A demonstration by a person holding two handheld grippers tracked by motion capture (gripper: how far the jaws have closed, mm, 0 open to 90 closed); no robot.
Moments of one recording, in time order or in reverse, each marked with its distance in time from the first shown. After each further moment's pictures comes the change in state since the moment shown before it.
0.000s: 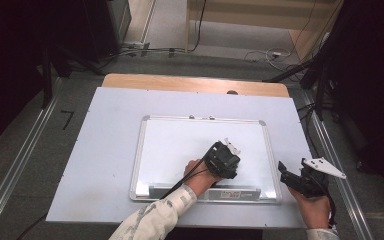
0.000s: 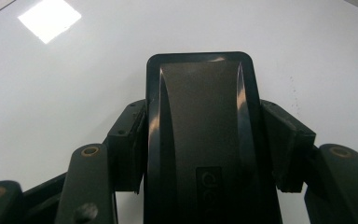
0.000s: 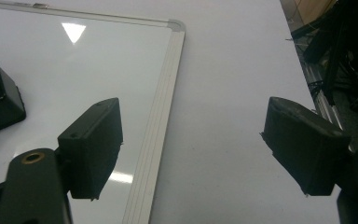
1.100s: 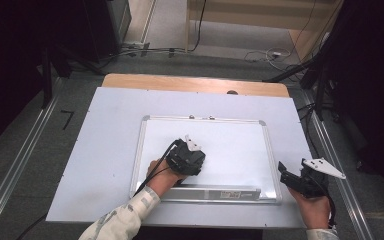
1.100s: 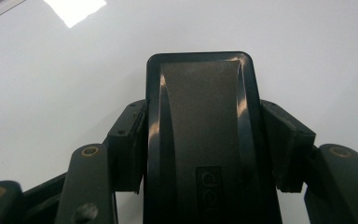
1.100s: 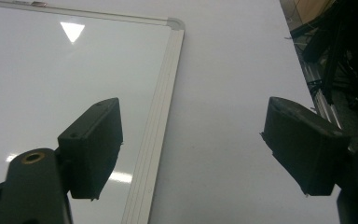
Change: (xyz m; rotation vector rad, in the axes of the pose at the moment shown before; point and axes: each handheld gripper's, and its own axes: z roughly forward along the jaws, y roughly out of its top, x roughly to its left) left arm 0.067 -0.058 -0.048 0.007 0.061 -0.068; right arm 0.000 -0.001 -0.001 0.001 -0.006 -0.004
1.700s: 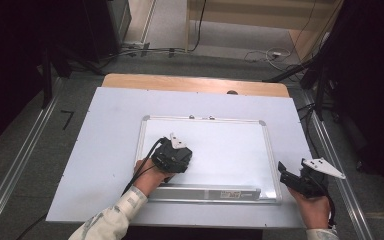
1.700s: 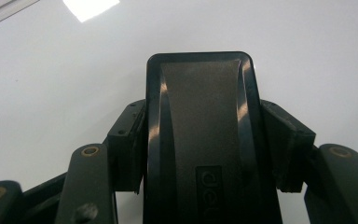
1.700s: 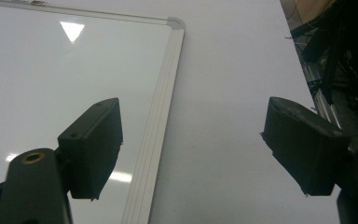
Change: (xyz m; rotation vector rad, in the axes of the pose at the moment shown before) left arm 0.029 -0.020 -0.015 -0.013 0.038 -0.049; right arm 0.001 0.000 0.001 0.001 0.000 0.000
